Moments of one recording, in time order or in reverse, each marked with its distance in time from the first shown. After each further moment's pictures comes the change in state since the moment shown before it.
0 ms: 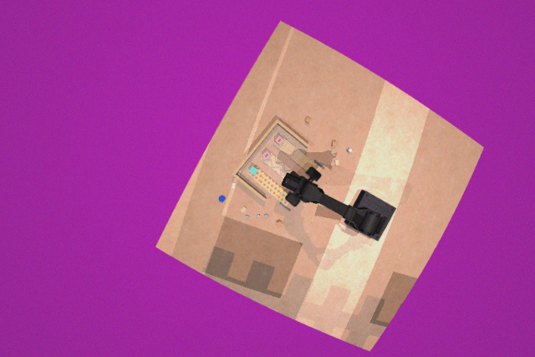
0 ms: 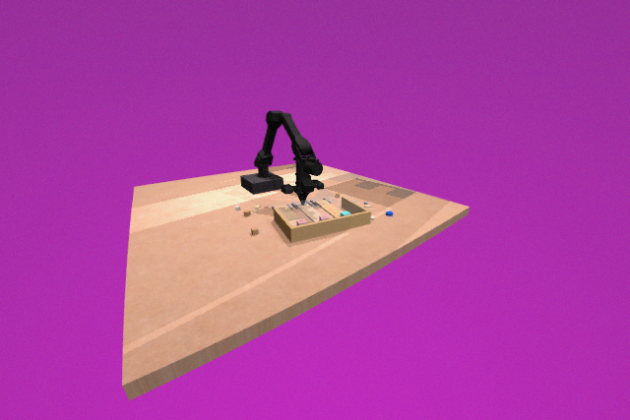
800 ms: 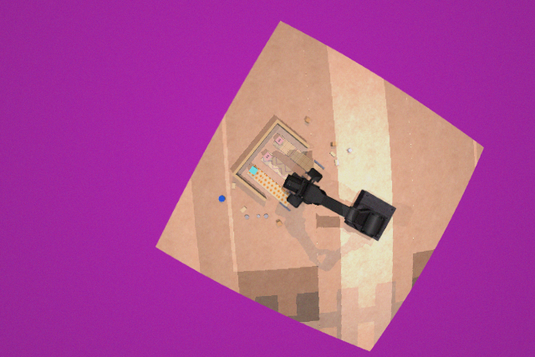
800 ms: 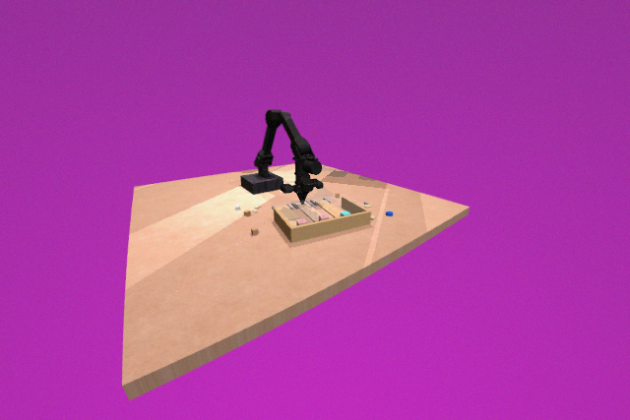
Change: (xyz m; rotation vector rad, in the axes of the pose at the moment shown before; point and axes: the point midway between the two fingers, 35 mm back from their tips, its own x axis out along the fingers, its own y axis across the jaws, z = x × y) arm -0.001 0.001 -0.007 -0.006 -0.015 0.004
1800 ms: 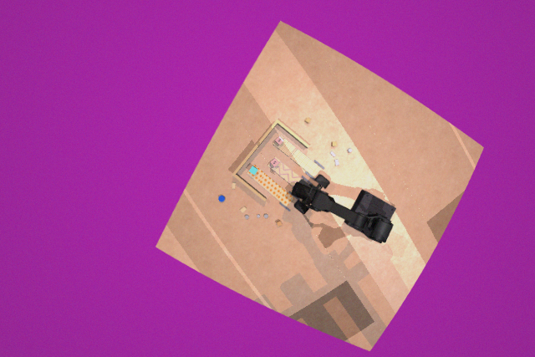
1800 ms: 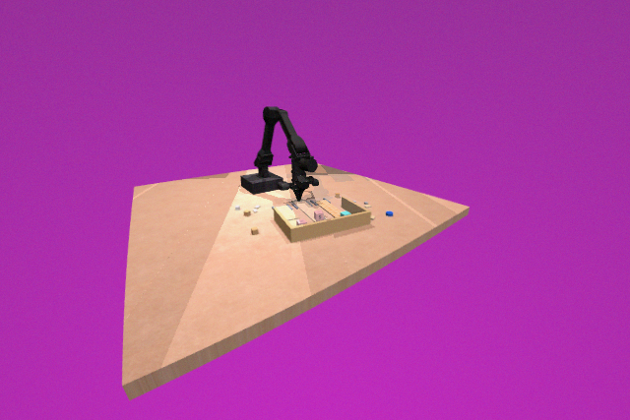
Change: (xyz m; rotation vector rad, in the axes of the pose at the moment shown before) arm 0.001 0.000 -0.044 0.000 -0.002 0.003
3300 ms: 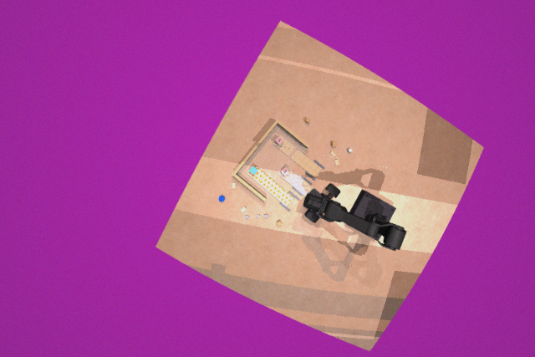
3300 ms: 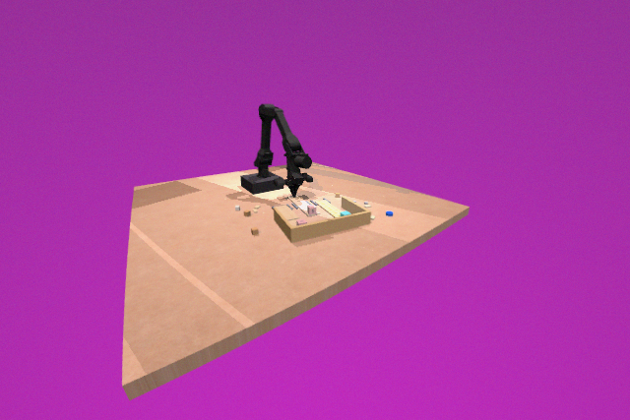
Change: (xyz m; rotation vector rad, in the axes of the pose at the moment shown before) arm 0.000 0.001 -0.065 0.002 0.000 0.004
